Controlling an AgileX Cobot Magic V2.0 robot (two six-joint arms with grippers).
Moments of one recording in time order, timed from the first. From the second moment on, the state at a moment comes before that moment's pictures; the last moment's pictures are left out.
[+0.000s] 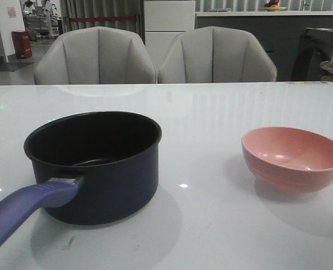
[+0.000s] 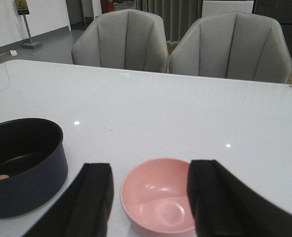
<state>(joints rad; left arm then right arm) 0.15 1.84 -1.22 -0.13 1.06 0.07 0.25 0.29 -0.25 0.38 0.16 -0.30</state>
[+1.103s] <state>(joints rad) 0.11 1.88 -1.24 -0.11 1.05 0.07 0.25 0.29 -0.25 0.38 0.16 -0.30</state>
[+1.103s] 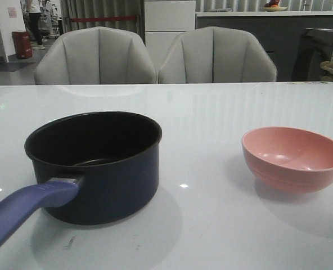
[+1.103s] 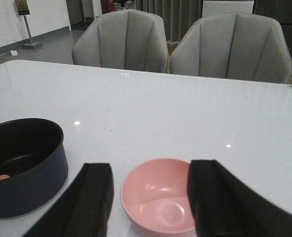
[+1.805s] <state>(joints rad) 0.11 1.86 -1.23 -0.11 1.08 0.07 0.25 0.29 -0.25 0.38 0.16 -0.30</state>
